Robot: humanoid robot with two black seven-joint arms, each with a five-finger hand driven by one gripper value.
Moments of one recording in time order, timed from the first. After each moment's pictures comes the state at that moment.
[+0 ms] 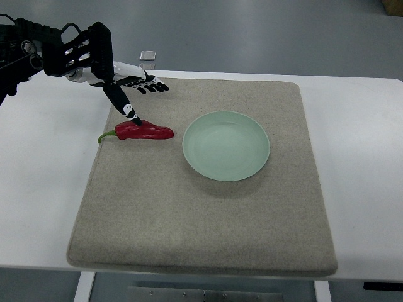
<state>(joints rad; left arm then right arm) -1.37 0.55 0.04 -0.78 1.02 -0.61 -0.29 0.05 0.00 0.14 0.12 -0.17 0.01 0.10</state>
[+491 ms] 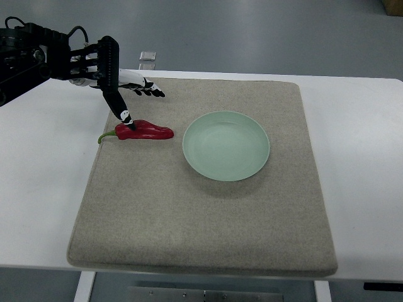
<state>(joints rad) -1.36 0.50 0.06 -0.78 1.18 -0.55 -0.29 0.05 0.00 0.14 0.12 -0.17 0.01 0.10</state>
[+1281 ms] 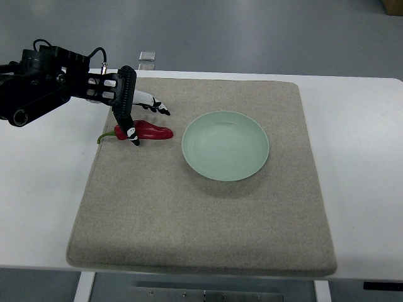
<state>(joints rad) -1.30 0.45 0.06 -0.78 1.28 -0.50 -0.29 0.05 0.00 0.14 0.12 -0.17 0.01 0.10</state>
